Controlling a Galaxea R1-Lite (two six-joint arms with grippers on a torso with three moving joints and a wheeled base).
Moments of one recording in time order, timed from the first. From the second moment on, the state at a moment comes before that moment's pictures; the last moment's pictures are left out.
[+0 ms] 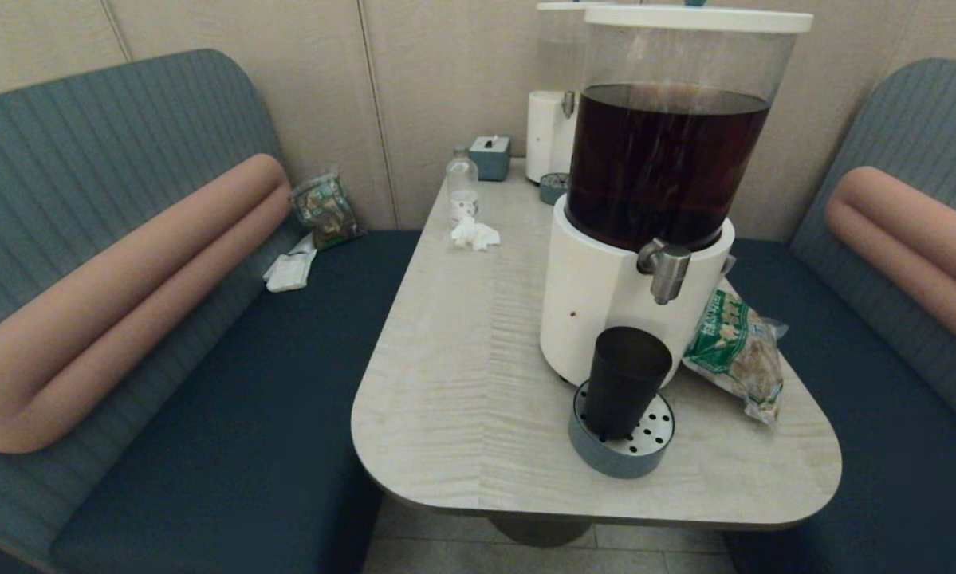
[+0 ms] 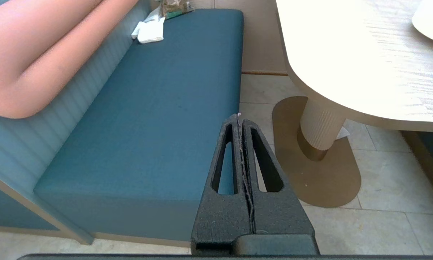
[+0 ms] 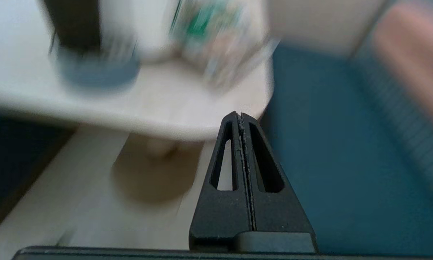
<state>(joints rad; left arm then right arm) 0.02 0.00 0.00 -0.01 0.00 -0.01 0.00 0.00 0.00 0.00 0.03 -0.11</state>
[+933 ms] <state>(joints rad) 0.02 0.00 0.00 -0.01 0.00 -0.01 0.00 0.00 0.00 0.02 0.04 -0.11</state>
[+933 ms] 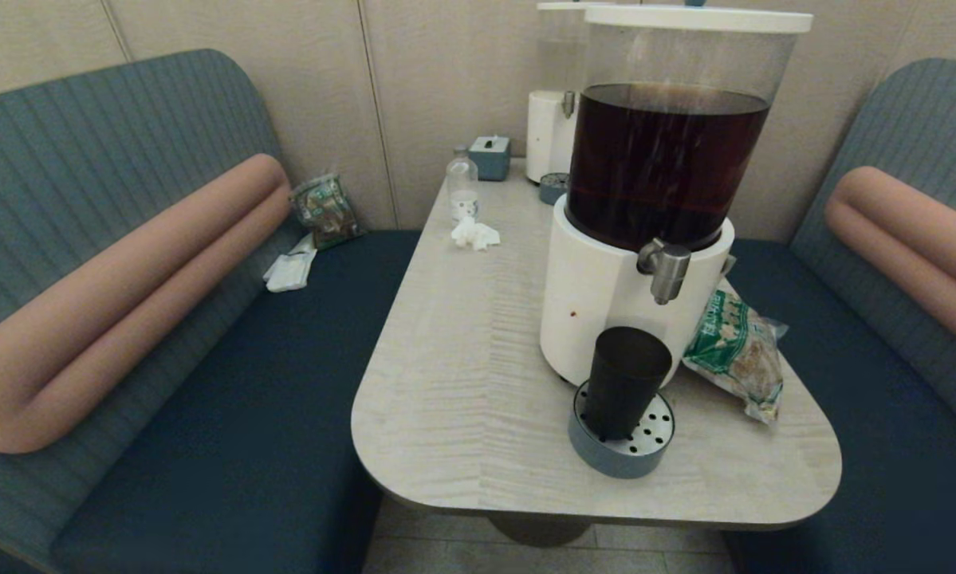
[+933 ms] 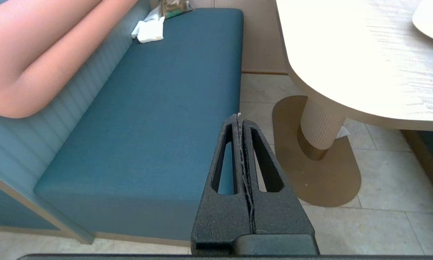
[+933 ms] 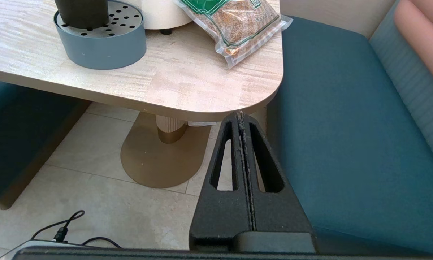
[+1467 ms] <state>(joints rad) 0.02 0.00 0.00 -0.01 0.00 -0.01 0.00 0.00 0.00 0.02 0.03 -0.07</state>
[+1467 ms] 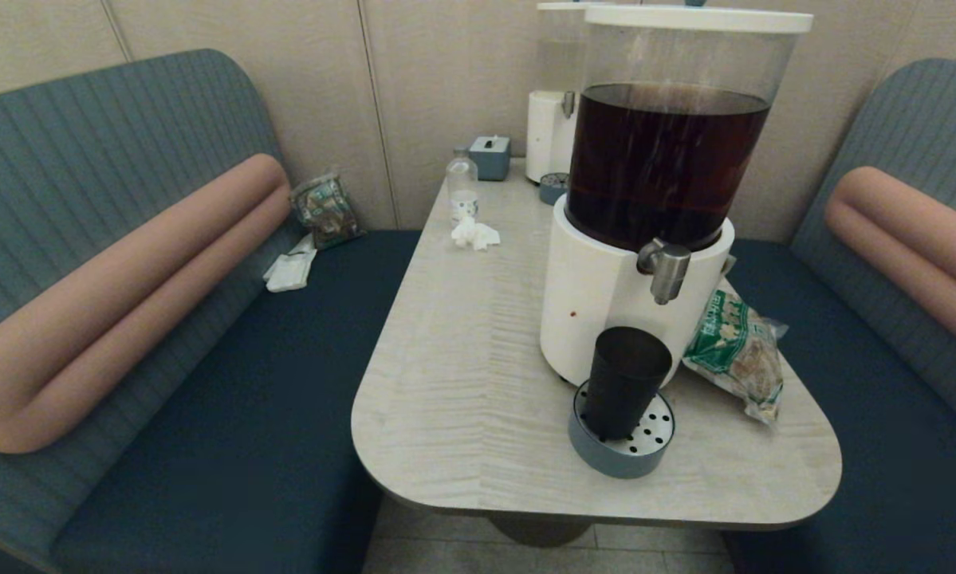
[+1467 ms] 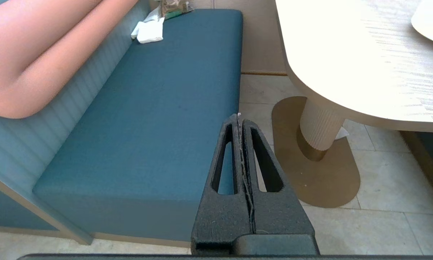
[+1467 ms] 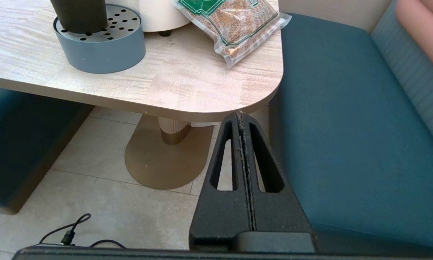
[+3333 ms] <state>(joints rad) 0.01 1.32 -0.51 -0.91 -1.06 0.00 0.00 0.00 0.00 0.02 0.03 -0.07</state>
